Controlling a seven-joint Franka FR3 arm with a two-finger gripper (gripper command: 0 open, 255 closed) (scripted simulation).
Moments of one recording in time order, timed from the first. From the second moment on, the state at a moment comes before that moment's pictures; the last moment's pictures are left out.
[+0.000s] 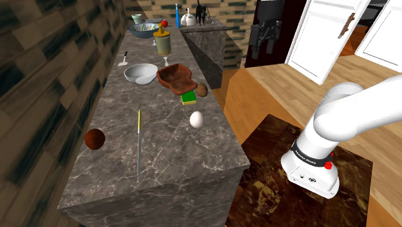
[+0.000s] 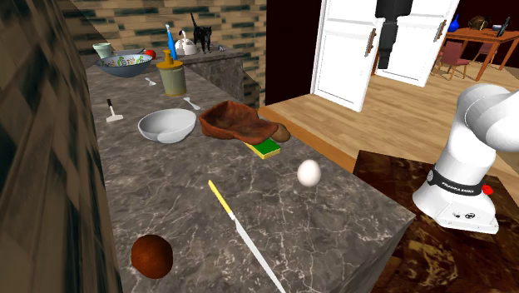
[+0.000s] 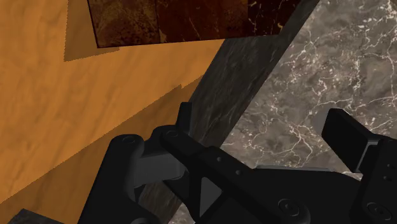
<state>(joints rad) 0.00 -0.77 -0.01 -2.33 0.06 1.46 0.10</state>
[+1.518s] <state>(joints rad) 0.02 -0.38 0.49 -2.31 0.24 1.94 0.74</state>
